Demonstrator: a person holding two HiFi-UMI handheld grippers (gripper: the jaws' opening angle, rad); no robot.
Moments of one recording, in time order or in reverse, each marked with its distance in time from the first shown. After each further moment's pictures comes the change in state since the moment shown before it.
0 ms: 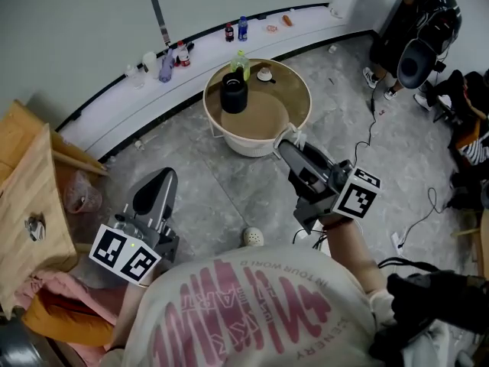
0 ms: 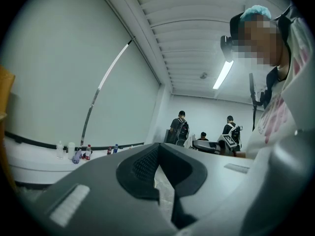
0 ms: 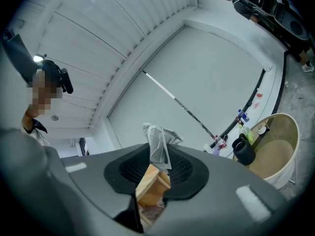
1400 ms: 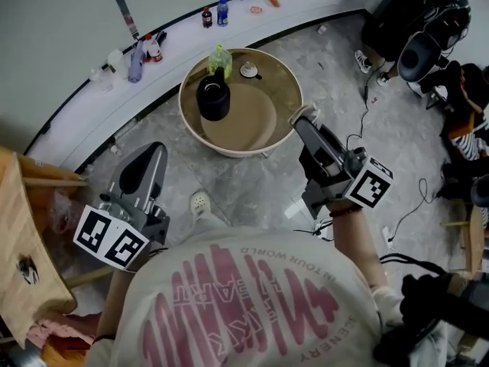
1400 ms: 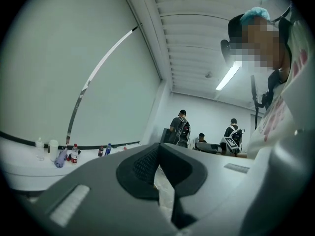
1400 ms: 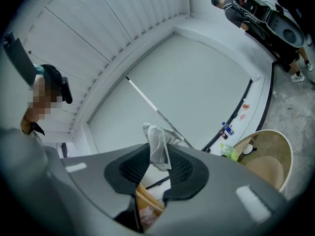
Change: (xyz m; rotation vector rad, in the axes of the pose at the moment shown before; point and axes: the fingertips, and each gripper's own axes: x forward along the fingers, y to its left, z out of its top) left arm 0.181 0.104 0.003 -0.048 0.027 -0.078; right arm 0.054 -0.160 0.097 0.009 -0.082 -0.140
